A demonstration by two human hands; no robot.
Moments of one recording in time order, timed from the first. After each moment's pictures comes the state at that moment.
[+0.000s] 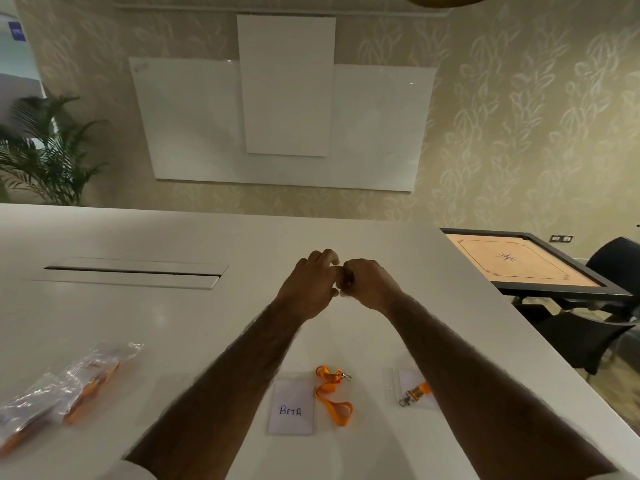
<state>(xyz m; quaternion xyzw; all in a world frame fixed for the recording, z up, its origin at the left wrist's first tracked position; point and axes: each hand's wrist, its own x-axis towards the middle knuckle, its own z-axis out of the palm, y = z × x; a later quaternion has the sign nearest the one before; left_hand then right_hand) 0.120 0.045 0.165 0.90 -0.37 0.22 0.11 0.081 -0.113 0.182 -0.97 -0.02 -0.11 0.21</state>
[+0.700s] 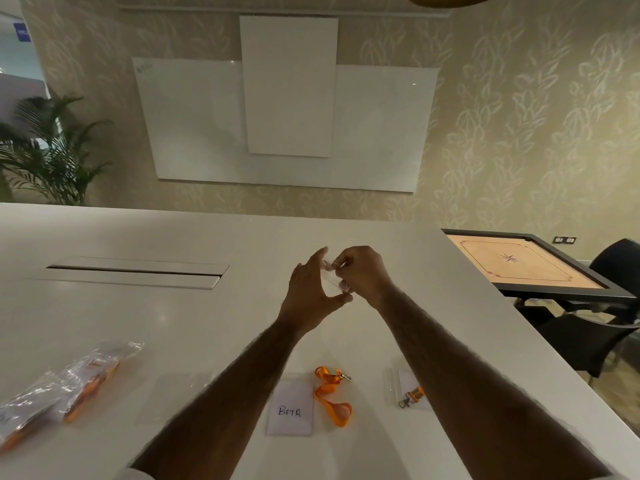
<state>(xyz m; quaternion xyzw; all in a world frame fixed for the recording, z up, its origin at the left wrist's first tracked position) 0.114 0.044 0.133 0.84 -0.27 0.17 0.44 0.083 -0.094 0.199 -0.89 0.04 -0.18 0.42</state>
